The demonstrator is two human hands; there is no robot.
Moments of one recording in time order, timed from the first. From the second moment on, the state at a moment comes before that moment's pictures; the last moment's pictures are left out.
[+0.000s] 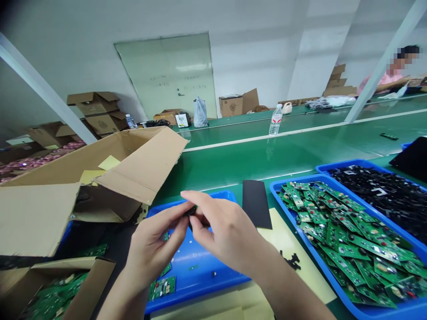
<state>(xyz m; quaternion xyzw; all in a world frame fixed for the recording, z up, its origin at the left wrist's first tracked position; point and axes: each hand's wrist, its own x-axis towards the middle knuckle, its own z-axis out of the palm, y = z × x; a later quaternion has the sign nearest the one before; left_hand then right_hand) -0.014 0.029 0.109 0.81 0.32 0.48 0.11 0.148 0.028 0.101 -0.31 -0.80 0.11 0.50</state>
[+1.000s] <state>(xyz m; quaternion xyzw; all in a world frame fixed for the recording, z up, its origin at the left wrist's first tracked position) -0.017 0.038 0.102 0.83 0.39 0.39 0.10 0.141 0.037 0.094 -0.33 -0.85 -0.04 0.41</state>
